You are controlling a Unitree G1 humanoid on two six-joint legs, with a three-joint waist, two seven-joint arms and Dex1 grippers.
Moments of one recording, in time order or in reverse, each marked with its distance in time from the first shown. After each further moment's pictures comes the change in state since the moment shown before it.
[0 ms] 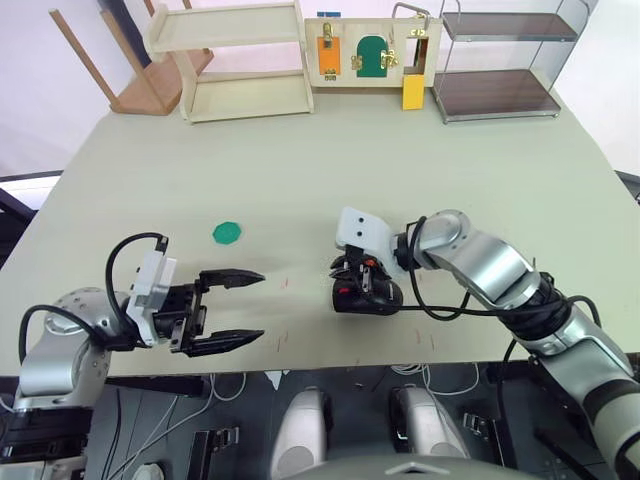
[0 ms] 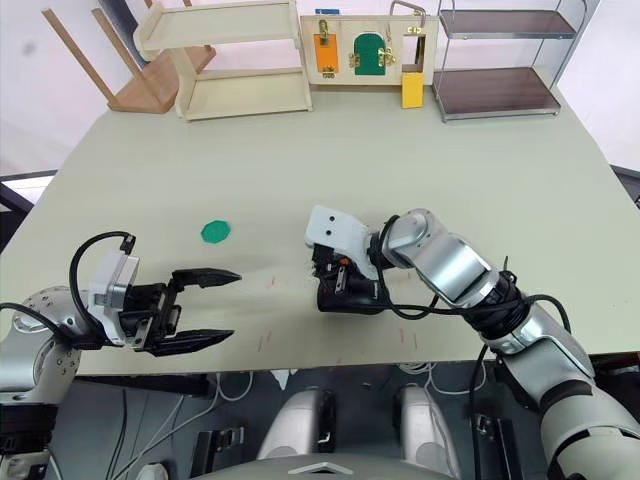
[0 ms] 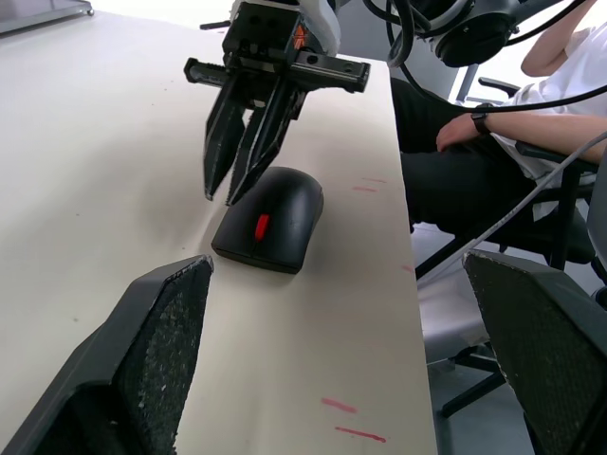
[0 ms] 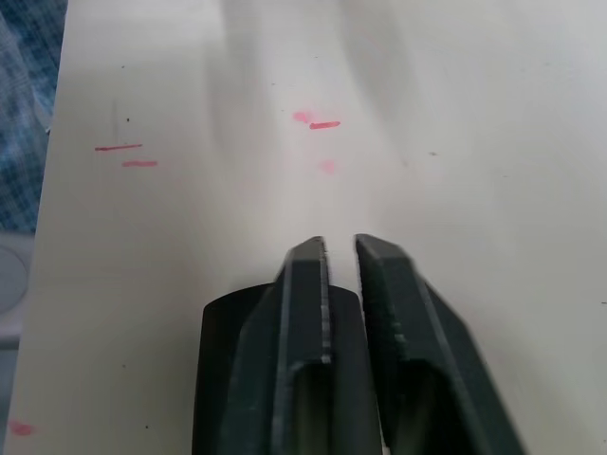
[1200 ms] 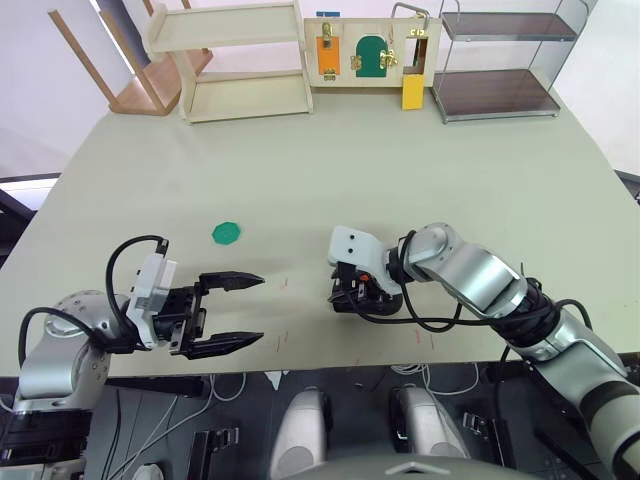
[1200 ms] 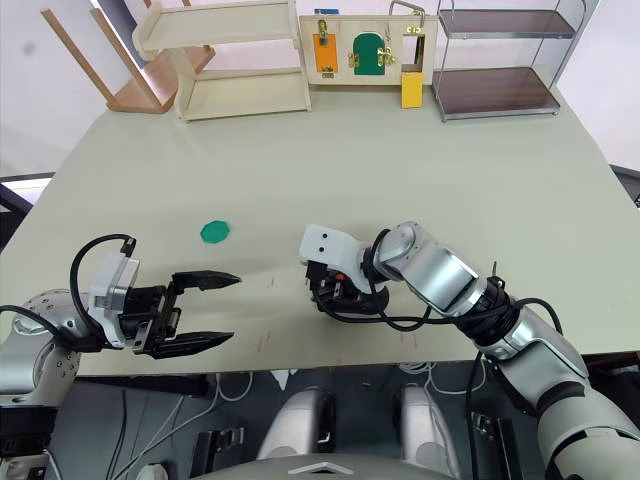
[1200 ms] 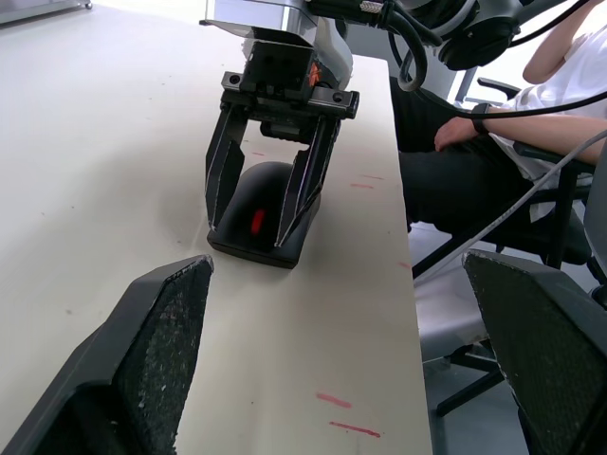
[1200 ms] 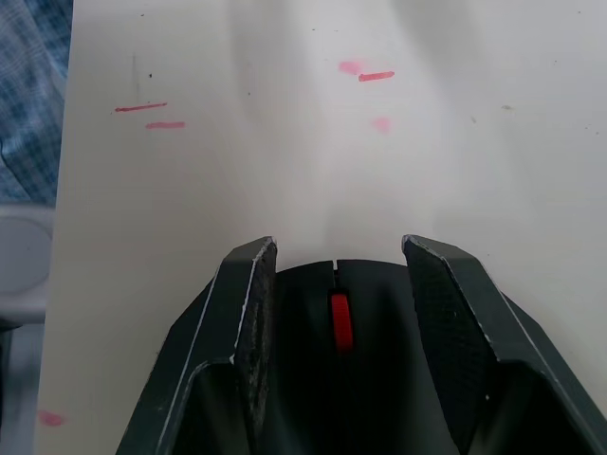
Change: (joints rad) left arm 0.011 0.000 0.000 0.000 0.000 -0.001 0.000; right arm 0.007 0.021 0.065 -0.001 -0.023 0.060 -0.004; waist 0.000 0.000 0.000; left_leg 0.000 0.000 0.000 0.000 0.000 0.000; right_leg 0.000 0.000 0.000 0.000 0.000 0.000
